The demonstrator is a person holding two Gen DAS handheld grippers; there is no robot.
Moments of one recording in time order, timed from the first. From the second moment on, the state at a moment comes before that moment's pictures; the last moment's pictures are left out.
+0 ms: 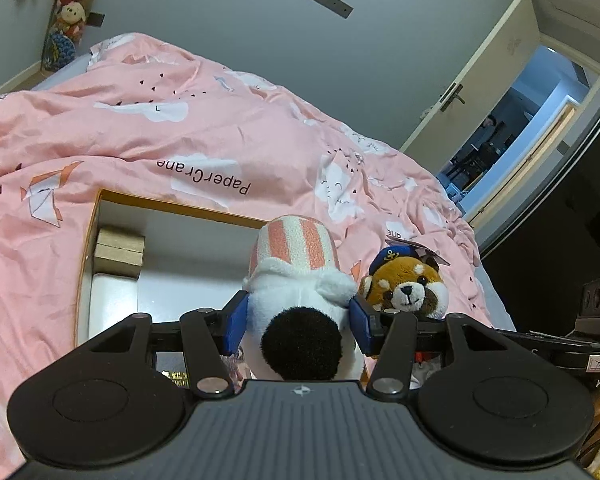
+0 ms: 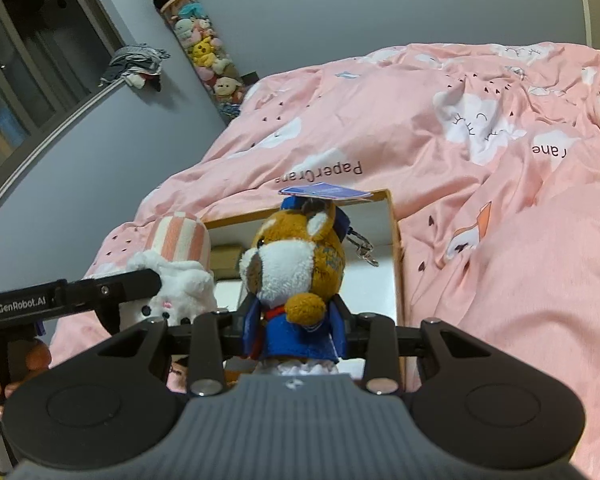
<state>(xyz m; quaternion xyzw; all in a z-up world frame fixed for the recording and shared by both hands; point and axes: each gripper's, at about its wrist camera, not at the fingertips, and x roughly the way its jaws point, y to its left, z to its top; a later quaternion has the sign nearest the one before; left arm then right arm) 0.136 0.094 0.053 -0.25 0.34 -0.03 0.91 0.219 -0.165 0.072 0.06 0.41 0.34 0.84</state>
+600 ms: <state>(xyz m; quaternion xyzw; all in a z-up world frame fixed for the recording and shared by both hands) 0.205 0.141 -0.015 -0.25 0.40 0.01 0.88 0.289 -0.088 0.006 0.06 0.47 0.35 0.81</state>
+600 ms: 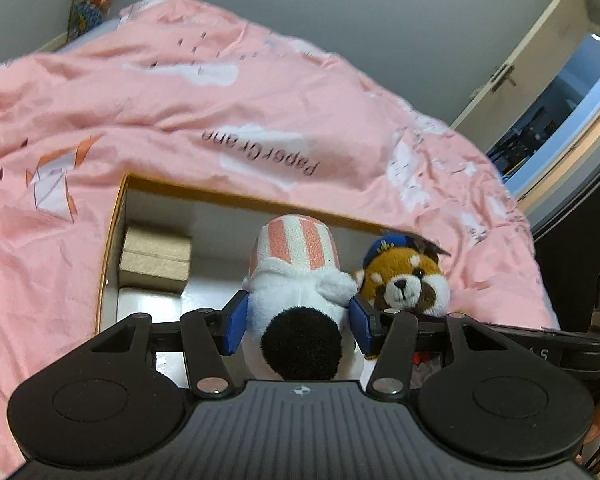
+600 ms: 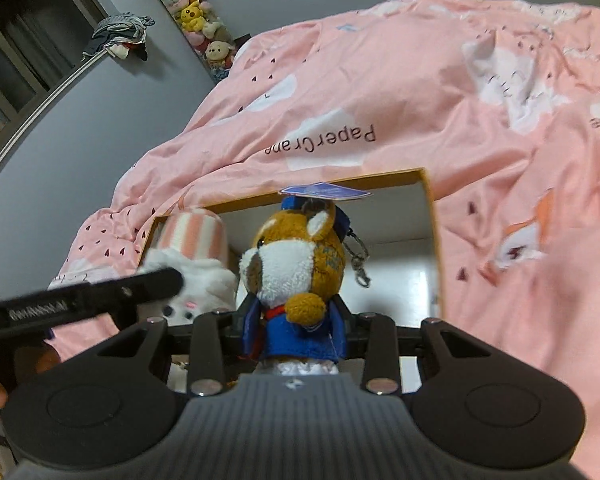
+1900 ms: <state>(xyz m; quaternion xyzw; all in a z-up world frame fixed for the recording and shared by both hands) 0.222 0.148 -0.057 -0.20 0.45 0.05 0.87 0.327 -0.038 -0.066 0.01 0.54 0.35 0.76</state>
